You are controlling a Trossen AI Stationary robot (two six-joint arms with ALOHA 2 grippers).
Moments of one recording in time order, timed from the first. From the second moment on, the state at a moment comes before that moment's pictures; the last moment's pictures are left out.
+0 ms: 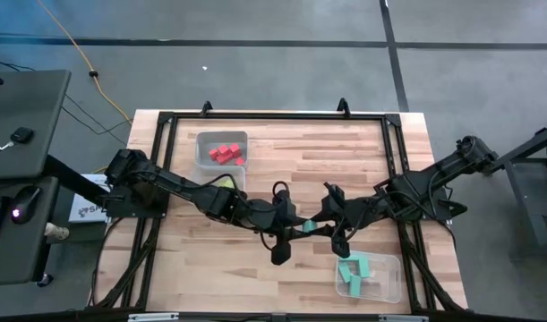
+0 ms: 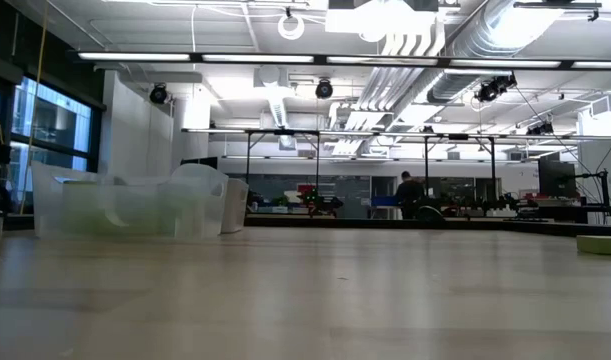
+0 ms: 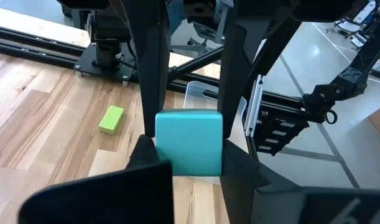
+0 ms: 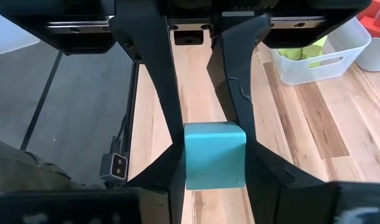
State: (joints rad) left arm -0.22 1.78 1.49 -0.13 -0.19 -0.38; right arm 0.47 1.34 1.29 -0.60 0.23 0.53
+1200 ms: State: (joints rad) left arm -0.20 1.78 1.49 -0.31 -0.19 -0.36; right arm 0.64 1.35 1.29 -0.97 0.19 1.00
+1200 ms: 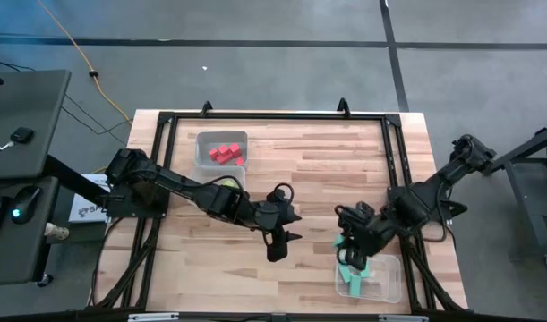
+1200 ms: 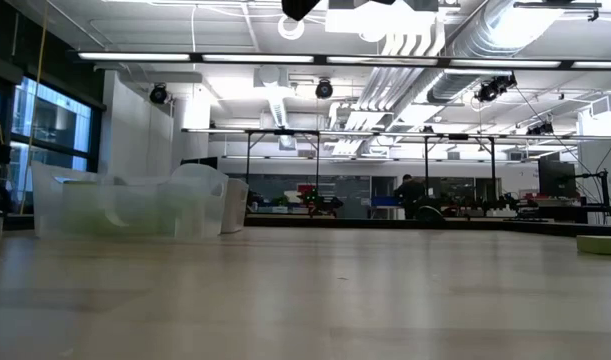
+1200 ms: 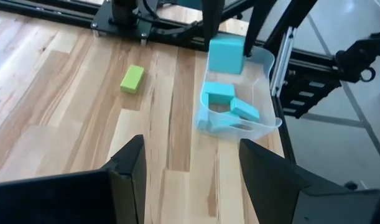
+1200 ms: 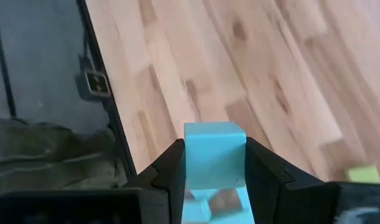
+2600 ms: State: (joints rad) left arm -0.20 1.78 1.49 -0.32 -0.16 -0.36; right arm 0.83 1.85 1.29 -1.02 0.06 1.42
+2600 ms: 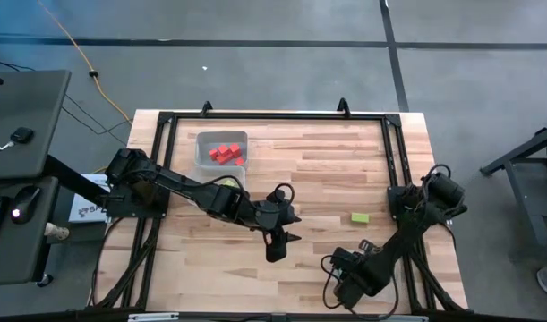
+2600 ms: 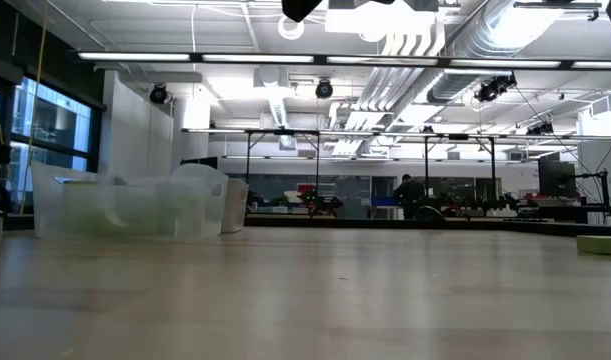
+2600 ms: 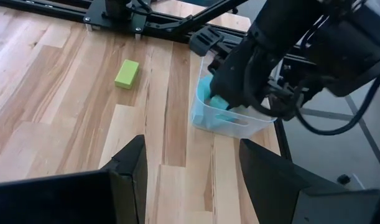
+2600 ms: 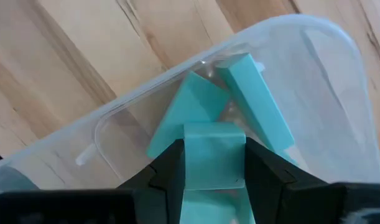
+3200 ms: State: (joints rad) left arm -0.21 1.78 1.49 -0.36 -0.15 -0.36; right arm 0.82 1.86 1.29 -1.00 -0.01 1.41
